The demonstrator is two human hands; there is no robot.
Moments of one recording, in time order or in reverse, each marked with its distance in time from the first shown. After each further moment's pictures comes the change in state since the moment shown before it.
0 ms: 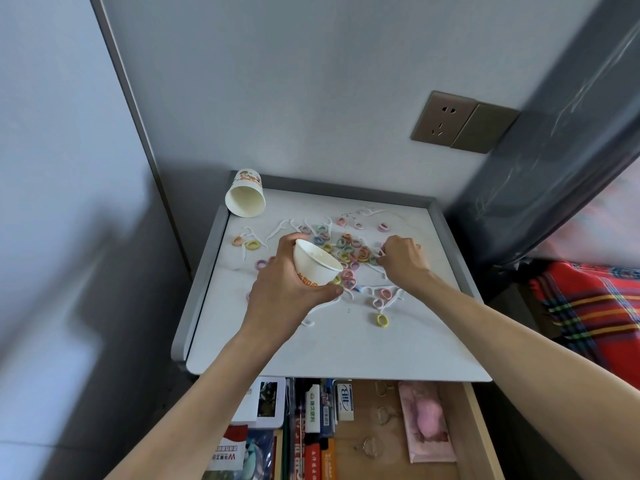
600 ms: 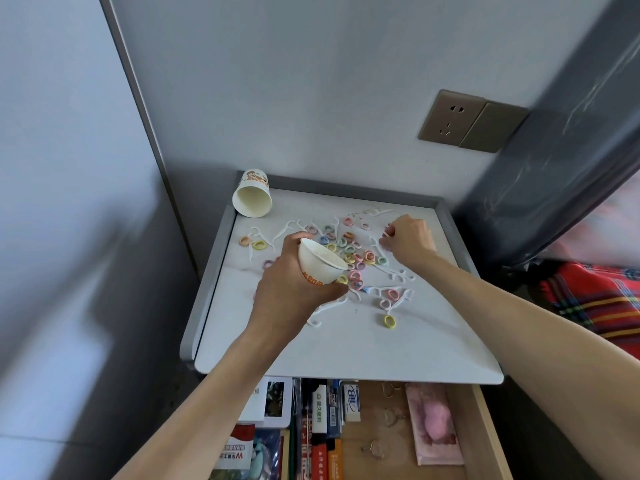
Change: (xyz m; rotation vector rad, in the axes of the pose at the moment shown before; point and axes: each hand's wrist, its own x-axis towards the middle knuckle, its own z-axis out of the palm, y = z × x) left_hand 0.002 0.001 -0.001 -0.006 0.020 -0.036; right_hand 0.021 -0.005 -0.020 0.205 0.080 0.046
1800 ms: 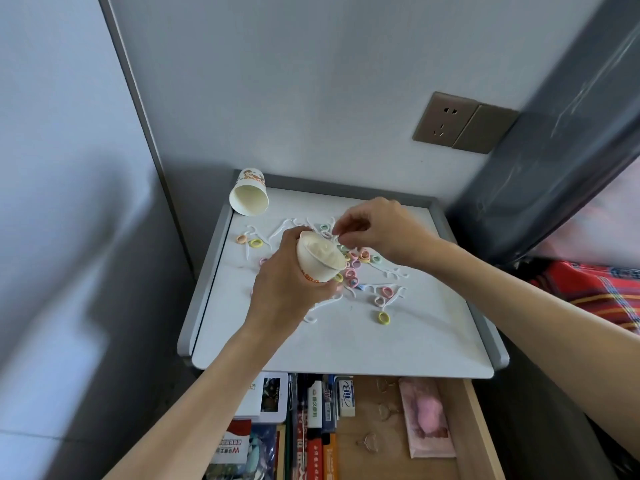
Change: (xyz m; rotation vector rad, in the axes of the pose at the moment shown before) left_hand -0.004 0.004 -0.001 -0.009 0.032 0.056; right_hand -0.078 -0.072 -0.073 0.289 -0.225 -0.475
